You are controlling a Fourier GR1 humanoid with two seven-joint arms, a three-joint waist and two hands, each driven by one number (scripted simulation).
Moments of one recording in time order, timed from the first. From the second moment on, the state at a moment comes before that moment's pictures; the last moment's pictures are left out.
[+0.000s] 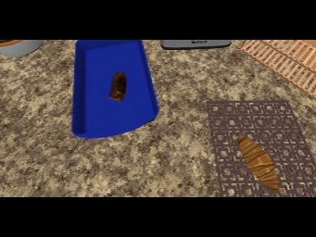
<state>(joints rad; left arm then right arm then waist) 0.86 0.00 0.17 -1.94 -0.01 -0.33 0.42 -1.25 -0.60 0.10 -0.43 1.16 -0.21 0.91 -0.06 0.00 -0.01</state>
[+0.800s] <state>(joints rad) 0.92 0.00 0.16 -1.96 -0.03 -0.35 0.43 -1.32 -0.66 0.15 -0.32 1.24 -0.02 1.00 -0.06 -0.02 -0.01</state>
